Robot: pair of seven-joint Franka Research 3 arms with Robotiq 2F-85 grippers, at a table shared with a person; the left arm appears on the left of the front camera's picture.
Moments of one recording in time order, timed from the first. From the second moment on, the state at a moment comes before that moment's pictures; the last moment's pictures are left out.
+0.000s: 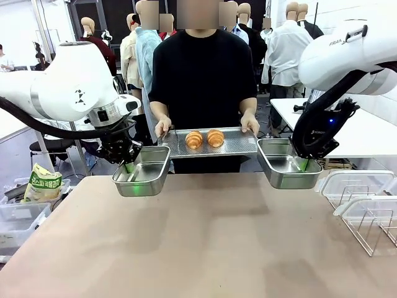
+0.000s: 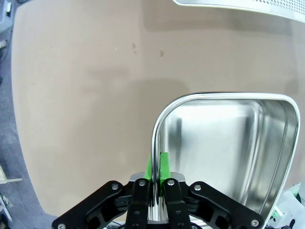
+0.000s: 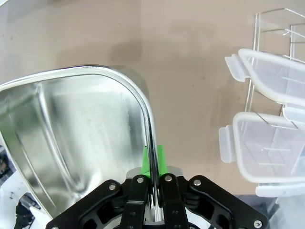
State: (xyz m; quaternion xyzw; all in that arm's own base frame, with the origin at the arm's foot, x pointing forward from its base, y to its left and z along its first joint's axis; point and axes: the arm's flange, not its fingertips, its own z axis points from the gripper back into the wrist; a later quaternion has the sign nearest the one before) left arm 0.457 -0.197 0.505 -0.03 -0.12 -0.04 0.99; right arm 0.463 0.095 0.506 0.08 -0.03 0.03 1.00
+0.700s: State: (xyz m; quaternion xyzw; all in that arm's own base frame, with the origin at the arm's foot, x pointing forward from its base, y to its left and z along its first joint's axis) left arm 0.457 -0.197 0.505 -0.03 -0.12 -0.04 0.99; right arm 0.463 0.095 0.506 0.08 -0.03 0.03 1.00
